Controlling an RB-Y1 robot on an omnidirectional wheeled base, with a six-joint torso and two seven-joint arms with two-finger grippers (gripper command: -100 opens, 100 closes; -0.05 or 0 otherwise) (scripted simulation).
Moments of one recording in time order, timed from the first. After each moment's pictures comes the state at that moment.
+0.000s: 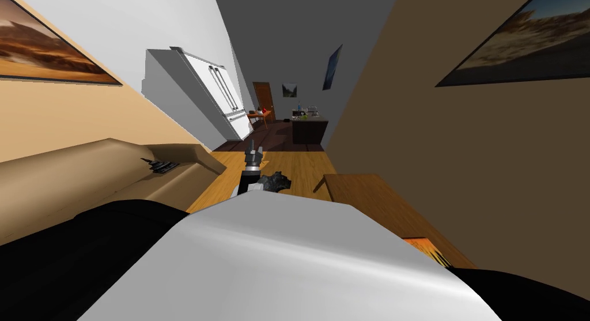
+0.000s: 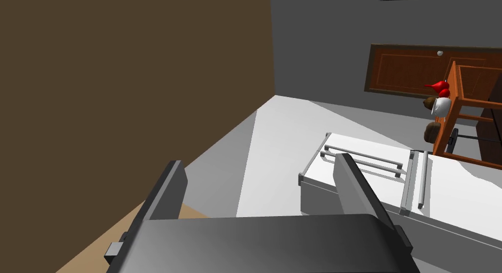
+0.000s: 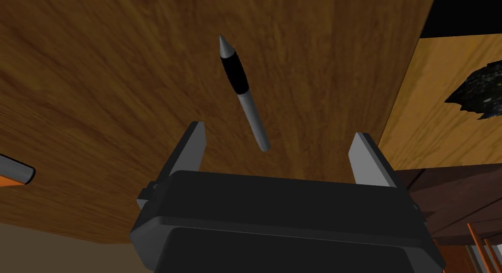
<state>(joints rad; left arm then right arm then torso) 0.53 -0.03 0.01 -2.22 -0.09 -0.39 0.11 0.70 -0.98 0.48 -1.07 0.32 -0.34 0.29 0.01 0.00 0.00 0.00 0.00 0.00</state>
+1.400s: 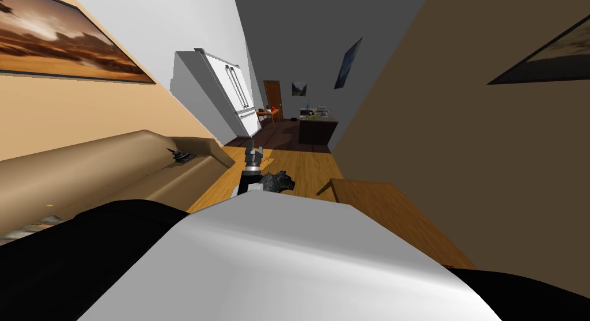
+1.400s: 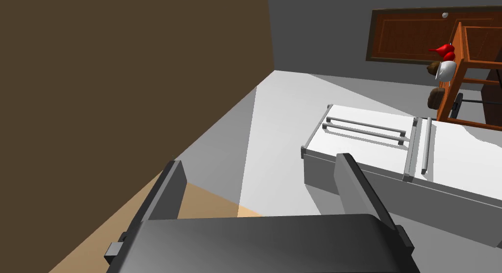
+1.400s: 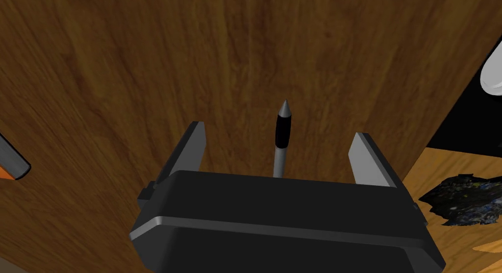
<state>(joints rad) 0.53 -0.03 0.01 -2.22 -0.09 -0.39 0.11 0.62 -0.96 0.65 -0.81 0.40 -0.32 0.32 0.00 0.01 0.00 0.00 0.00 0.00</state>
